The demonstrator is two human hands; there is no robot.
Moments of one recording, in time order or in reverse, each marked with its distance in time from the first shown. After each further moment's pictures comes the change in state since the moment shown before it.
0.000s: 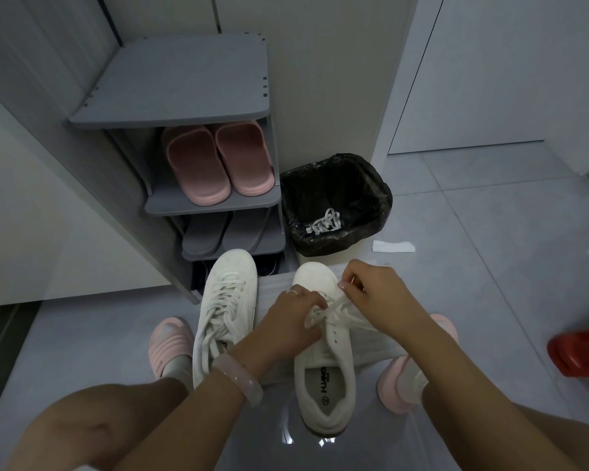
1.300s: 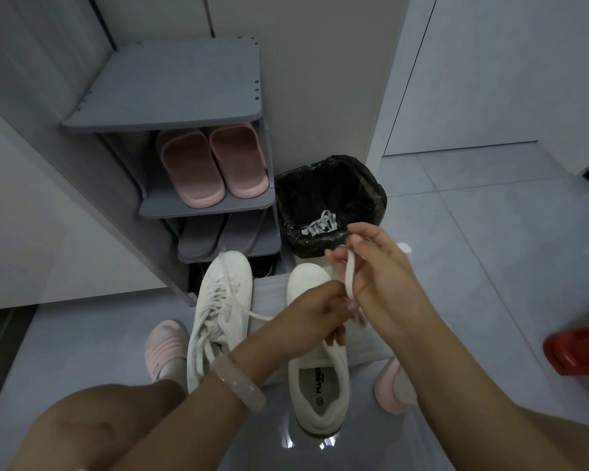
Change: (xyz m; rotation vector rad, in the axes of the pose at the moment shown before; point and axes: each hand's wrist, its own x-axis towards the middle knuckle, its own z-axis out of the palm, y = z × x) left_hand -0.016 0.059 -0.025 -0.702 -0.134 0.036; right_hand -0.007 -0.047 -0.025 1.598 0.247 0.199
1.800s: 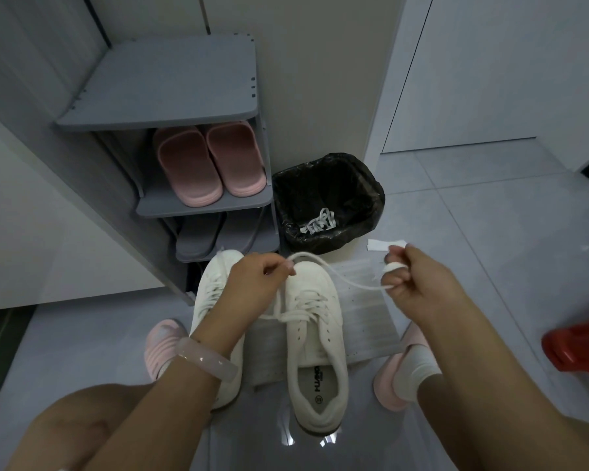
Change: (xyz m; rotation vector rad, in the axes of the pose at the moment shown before) left_hand 0.004 -0.016 -0.055 0.332 0.559 -0.060; right_hand 0.027 -0.013 -0.052 0.055 0.439 0.230
